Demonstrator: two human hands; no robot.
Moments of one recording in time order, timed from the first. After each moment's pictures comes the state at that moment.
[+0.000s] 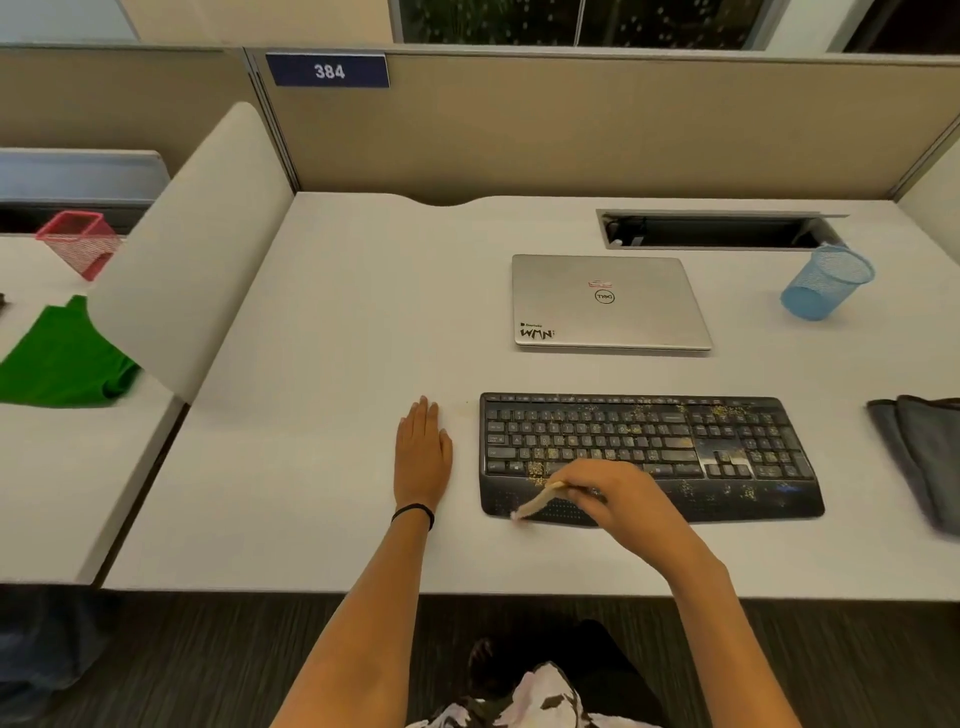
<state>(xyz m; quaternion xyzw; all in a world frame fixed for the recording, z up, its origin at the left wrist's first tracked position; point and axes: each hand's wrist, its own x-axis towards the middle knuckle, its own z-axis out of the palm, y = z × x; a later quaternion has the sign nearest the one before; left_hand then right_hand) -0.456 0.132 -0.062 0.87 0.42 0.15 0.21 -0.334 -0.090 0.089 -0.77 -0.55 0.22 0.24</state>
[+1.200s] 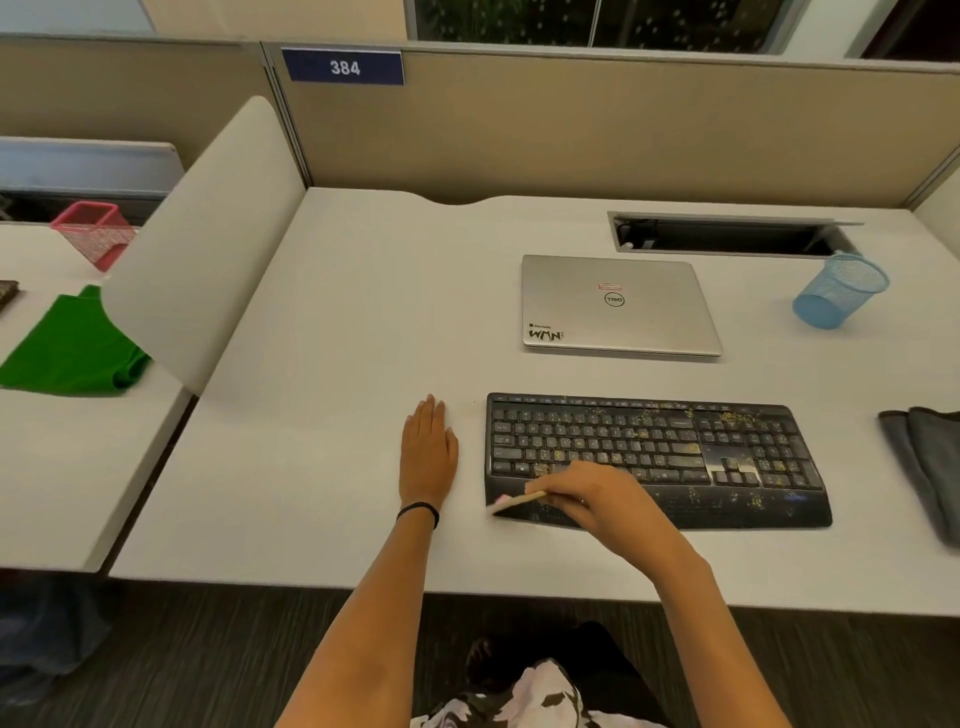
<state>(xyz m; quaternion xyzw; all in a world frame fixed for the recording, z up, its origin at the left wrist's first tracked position) -0.456 0.134 -0.064 0.87 0.41 0.17 0.21 -0.347 -0.074 0.099 -0.75 -0.60 0.21 0.18</state>
